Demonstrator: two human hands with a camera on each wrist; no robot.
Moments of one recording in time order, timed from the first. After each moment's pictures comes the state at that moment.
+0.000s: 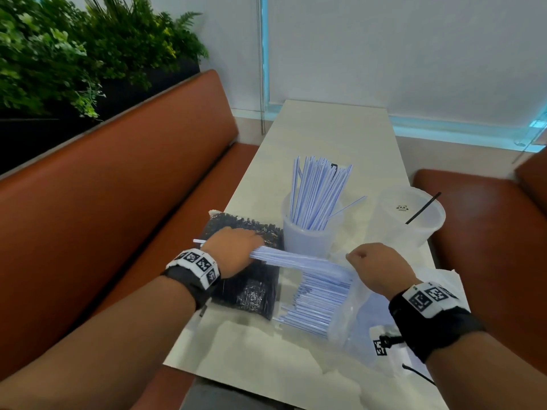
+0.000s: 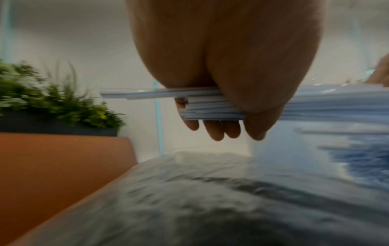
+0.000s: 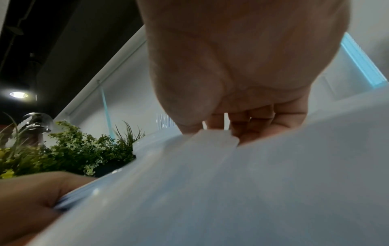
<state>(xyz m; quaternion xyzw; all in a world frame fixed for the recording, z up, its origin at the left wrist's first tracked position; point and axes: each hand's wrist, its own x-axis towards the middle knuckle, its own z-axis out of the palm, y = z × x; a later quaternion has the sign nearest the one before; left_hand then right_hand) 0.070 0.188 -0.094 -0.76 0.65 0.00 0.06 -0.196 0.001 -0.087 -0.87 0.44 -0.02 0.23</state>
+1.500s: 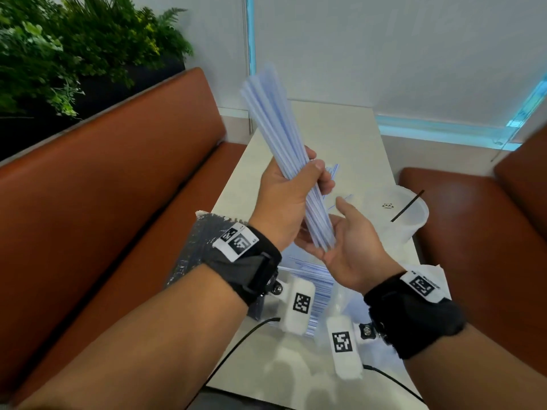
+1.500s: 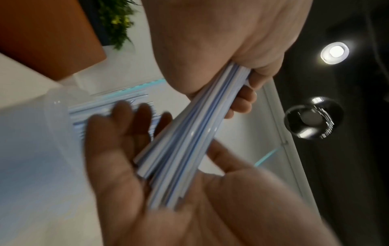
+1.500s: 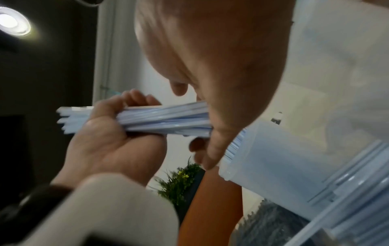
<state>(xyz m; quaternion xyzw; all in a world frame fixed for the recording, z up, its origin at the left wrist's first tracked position) -0.046 0.110 0.024 -0.39 0.32 0.28 -0.82 -0.162 0.048 -0.027 -0.42 0.27 -0.22 0.84</state>
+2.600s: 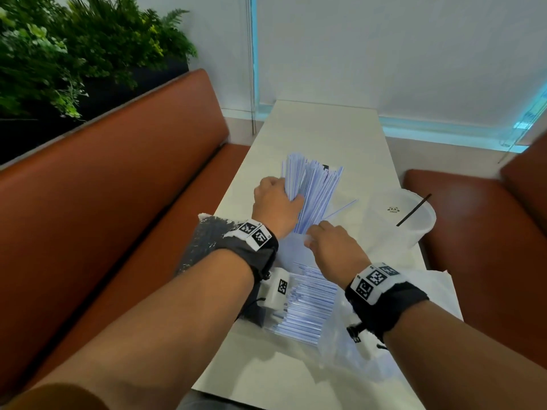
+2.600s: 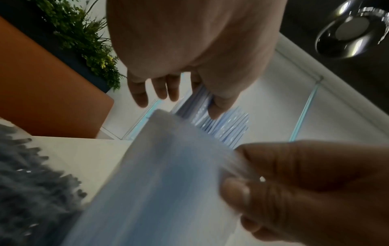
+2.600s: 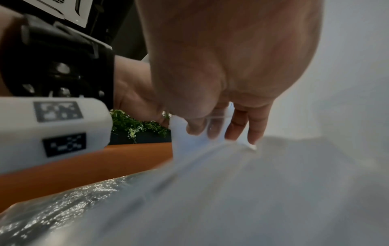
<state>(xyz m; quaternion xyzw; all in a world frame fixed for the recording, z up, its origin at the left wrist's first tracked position) 0.019 0.072 -0.050 -0.84 0.39 0.07 -0.38 -0.139 0.018 -0.080 -0.96 0.26 -0.03 0.09</state>
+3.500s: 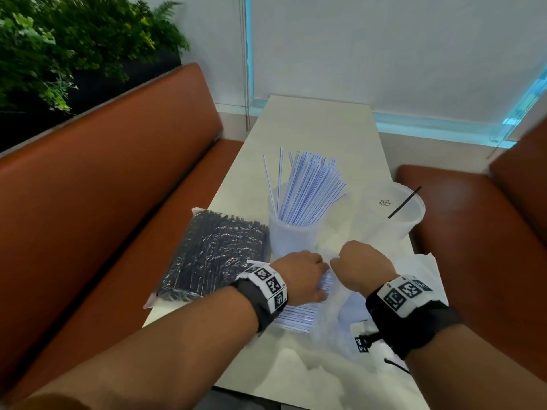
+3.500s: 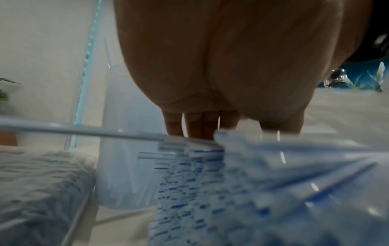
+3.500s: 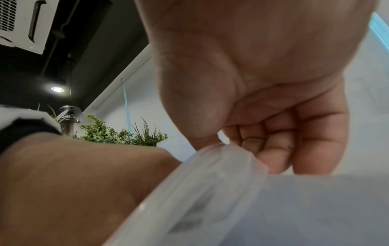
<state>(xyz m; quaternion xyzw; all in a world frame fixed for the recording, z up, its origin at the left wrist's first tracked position) -0.066 0.115 -0.109 -0.68 0.72 0.12 0.01 -0.190 0.015 -0.084 -0.87 0.47 0.06 0.15</state>
